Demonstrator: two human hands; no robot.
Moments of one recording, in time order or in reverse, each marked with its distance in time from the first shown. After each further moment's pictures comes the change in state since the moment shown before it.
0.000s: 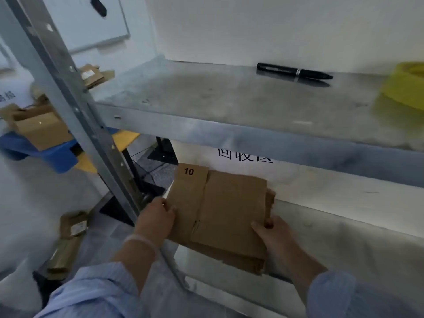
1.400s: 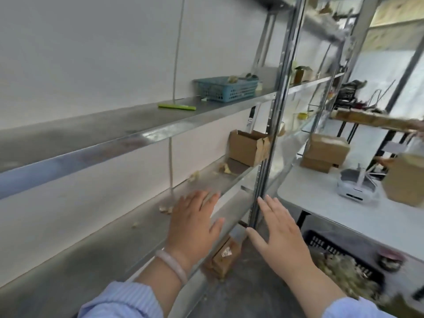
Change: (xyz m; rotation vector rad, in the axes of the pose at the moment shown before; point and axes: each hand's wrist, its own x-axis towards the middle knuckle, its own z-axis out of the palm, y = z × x) left_hand -0.585 0.438 0.228 -0.181 -0.158 1.889; right_hand -0.434 0.325 -0.466 -0.627 1.137 0.188
